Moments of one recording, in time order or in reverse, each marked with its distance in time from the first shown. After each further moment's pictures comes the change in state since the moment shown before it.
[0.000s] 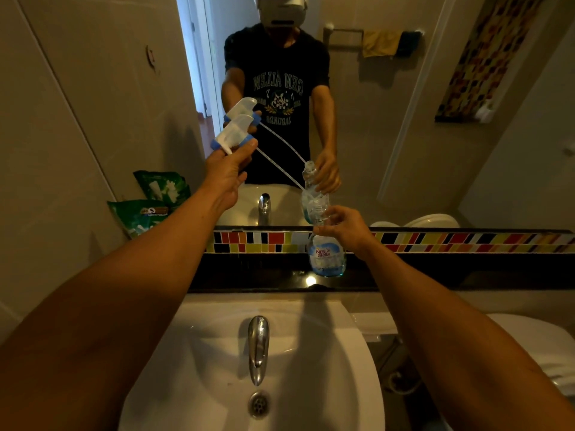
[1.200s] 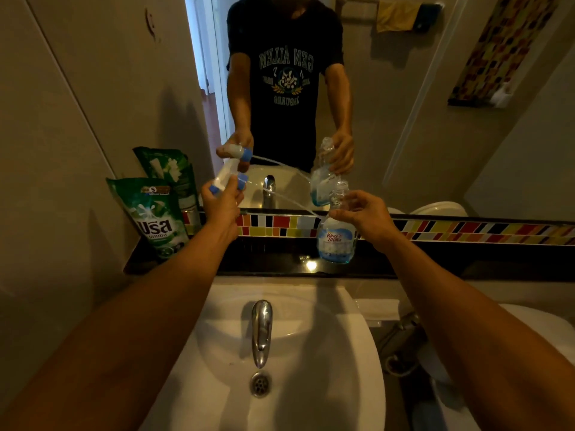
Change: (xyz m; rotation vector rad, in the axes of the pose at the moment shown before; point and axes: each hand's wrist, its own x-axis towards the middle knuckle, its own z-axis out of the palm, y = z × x) left_hand -0.013 -0.097 -0.055 -0.047 0.359 -0.084; right_hand -0.015 0.001 -0.009 0.051 0.106 -0.002
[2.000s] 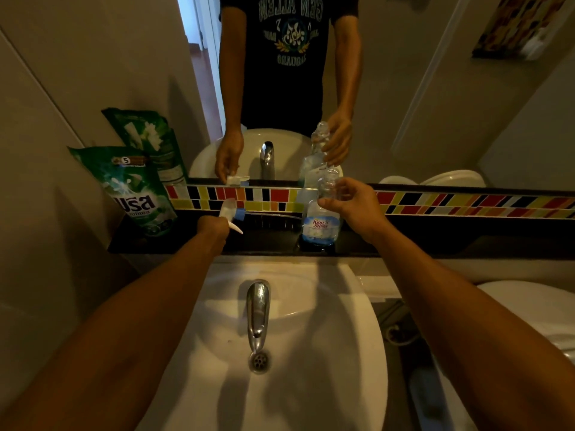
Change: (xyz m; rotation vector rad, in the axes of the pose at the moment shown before) left_hand 0.037 -0.108 -0.050 0.501 0.331 -0.365; right_hand 0.020 0.041 0.034 -0.005 -0.042 0.029
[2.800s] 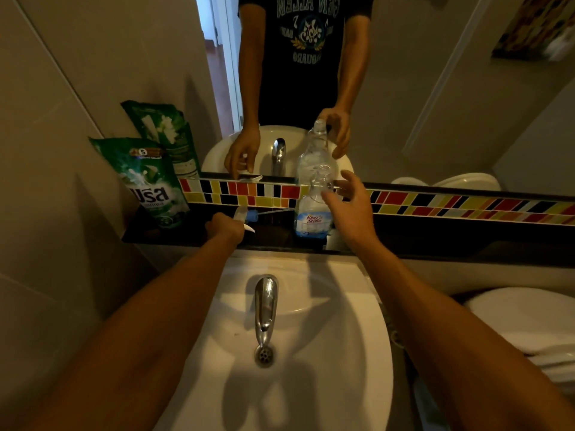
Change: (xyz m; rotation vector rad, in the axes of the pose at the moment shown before) left_hand -0.014 -0.009 -0.011 0.547 0.045 0.211; right_hand -0.015 0.001 0.048 0.160 0.199 -0.034
